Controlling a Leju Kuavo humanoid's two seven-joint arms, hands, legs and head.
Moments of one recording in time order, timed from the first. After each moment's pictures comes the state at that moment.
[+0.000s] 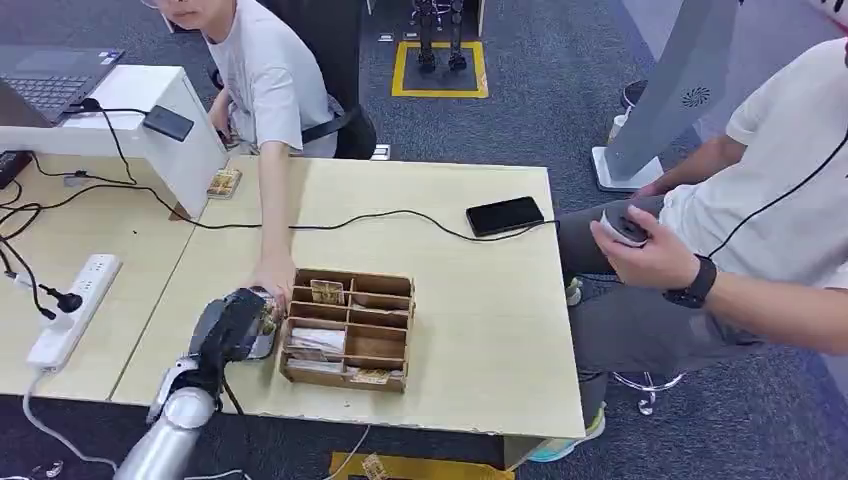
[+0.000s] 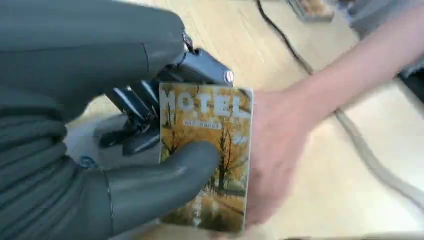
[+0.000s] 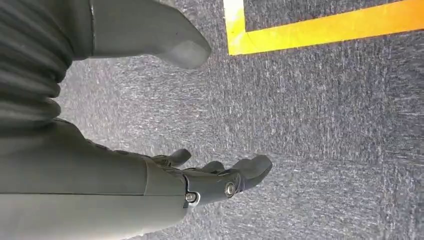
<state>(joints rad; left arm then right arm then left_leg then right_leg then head) -0.14 0.14 -0.06 -1.23 -0.26 0.14 -0.08 -0.03 0.02 -0.50 -0.22 0.74 -0.34 -0.11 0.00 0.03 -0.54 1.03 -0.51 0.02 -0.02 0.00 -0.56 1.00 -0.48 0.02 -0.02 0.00</state>
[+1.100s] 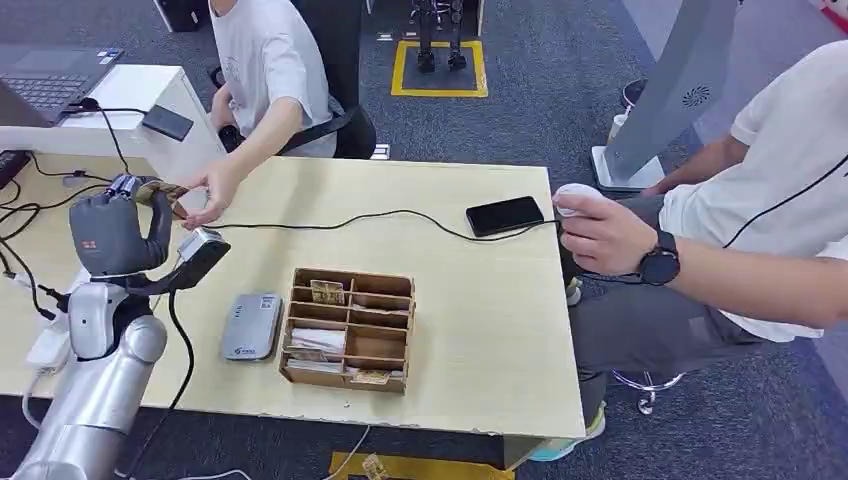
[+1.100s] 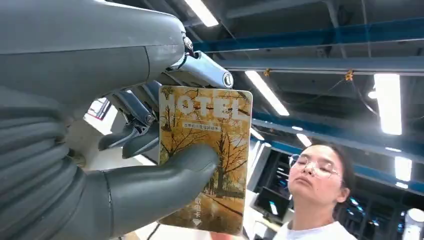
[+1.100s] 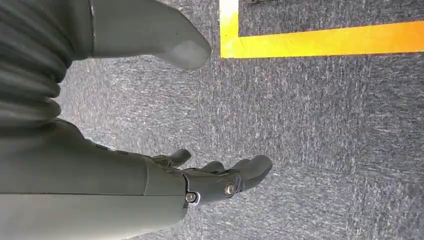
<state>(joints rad) -0.36 0.30 -0.02 -1.30 -0.95 0.65 -0.21 -0.06 0.03 -0.52 -0.22 0.84 -0.30 -0.11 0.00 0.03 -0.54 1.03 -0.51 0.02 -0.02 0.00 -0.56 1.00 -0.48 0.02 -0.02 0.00</state>
